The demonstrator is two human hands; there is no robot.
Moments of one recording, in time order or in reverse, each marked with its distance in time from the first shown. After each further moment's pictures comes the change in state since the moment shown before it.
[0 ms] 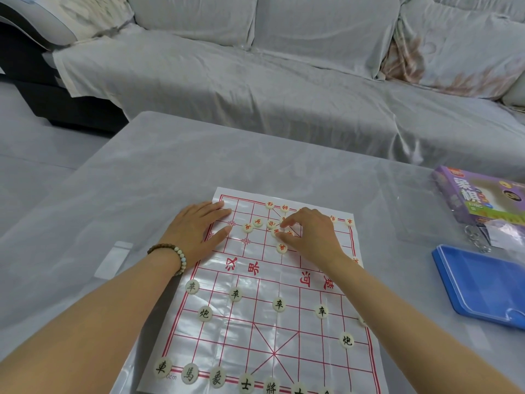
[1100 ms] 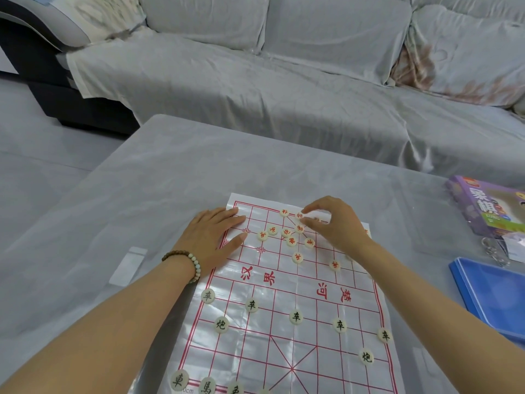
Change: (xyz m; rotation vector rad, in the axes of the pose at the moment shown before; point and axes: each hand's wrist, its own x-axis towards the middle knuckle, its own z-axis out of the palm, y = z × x) left_hand 0.001 -0.002 0.001 -0.009 -0.014 0.003; right_hand 0.033 0.014 -0.019 0.137 0.034 -0.012
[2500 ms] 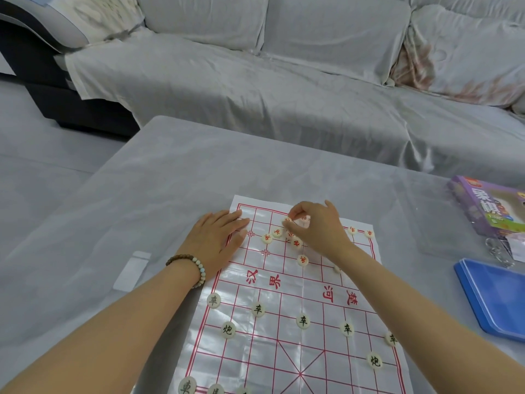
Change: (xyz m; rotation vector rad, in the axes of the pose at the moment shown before) left_hand 0.000 -0.002 0.001 -0.035 0.020 0.003; right_hand 0.003 -0.029 0.025 -0.034 -0.003 -0.058
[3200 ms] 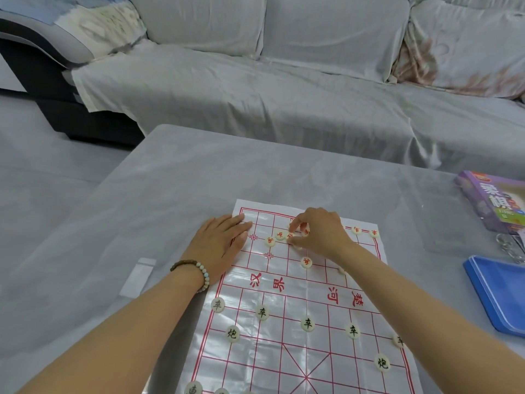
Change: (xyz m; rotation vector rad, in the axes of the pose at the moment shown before) left_hand -0.001 0.000 0.000 -0.045 0.003 0.003; right_hand 0.003 0.000 0.002 -0.215 -0.153 0.025
